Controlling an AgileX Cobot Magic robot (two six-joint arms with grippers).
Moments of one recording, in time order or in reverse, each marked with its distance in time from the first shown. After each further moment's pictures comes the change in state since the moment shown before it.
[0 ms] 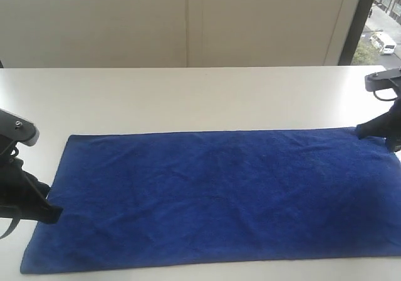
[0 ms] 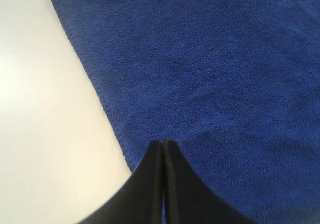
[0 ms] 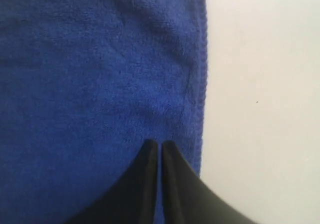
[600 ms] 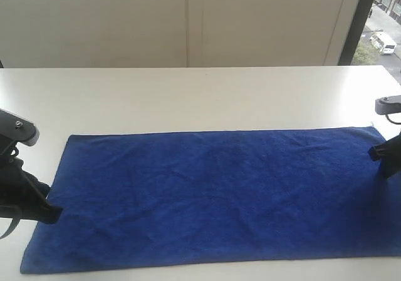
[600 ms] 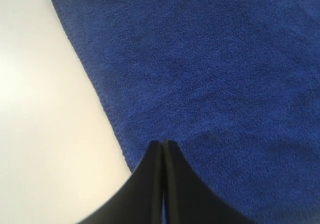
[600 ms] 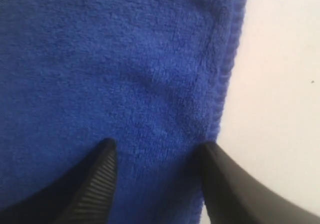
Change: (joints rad) left arm 0.000 0.000 0.000 0.000 0.000 0.000; right arm -0.128 0.105 0.000 0.256 0.031 -0.375
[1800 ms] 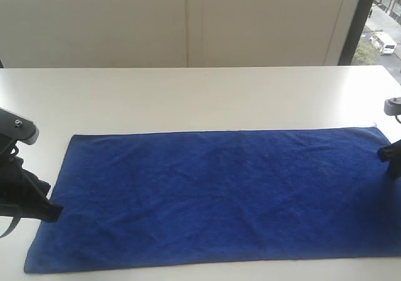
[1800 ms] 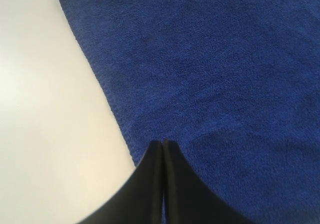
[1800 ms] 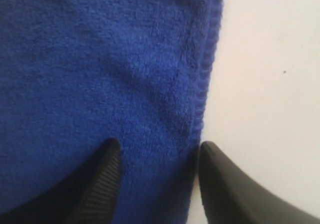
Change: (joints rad) left arm 0.000 0.000 0.000 0.000 -0.011 -0.004; right arm -0.035 0.010 -0.002 0.016 -0.001 -0.041
